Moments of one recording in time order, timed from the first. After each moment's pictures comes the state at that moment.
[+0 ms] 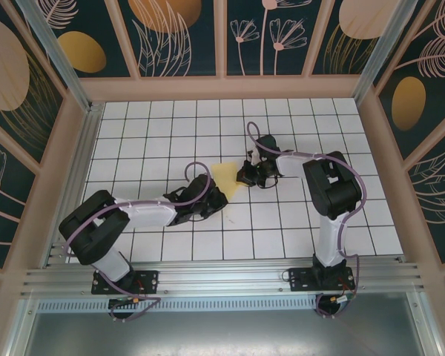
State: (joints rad) left arm -0.85 1.62 0.71 0.16 0.07 -1.24; right arm 0.43 1.97 1.12 -0.27 -0.58 0.66
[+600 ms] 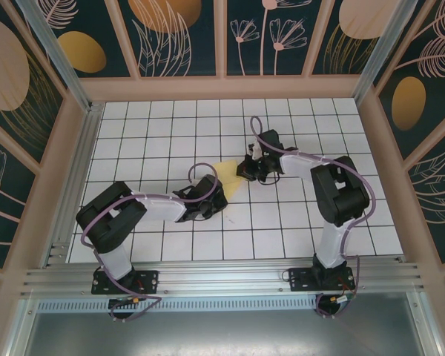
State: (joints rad) left arm -0.85 1.76 0.77 0.12 0.01 -1.25; right arm 0.44 1.87 1.11 -0.27 -0.58 0.66
